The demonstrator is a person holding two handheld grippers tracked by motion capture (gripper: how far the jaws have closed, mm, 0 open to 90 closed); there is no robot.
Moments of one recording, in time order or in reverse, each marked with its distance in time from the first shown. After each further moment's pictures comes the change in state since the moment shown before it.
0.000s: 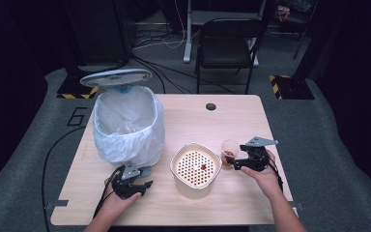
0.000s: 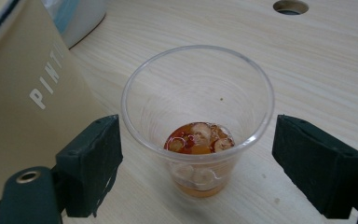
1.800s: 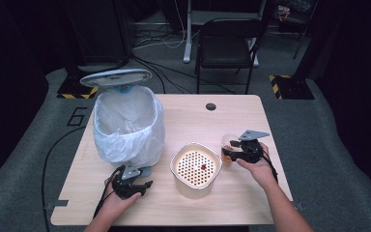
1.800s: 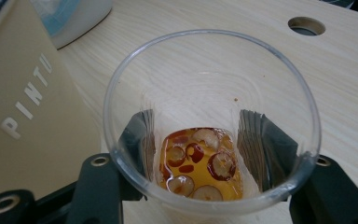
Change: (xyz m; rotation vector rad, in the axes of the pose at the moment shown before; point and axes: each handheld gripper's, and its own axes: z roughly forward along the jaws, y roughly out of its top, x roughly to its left) left arm 0.000 0.000 0.000 -0.005 0.004 -0.001; right arm -0.005 0.021 0.021 0.028 0.030 -0.107
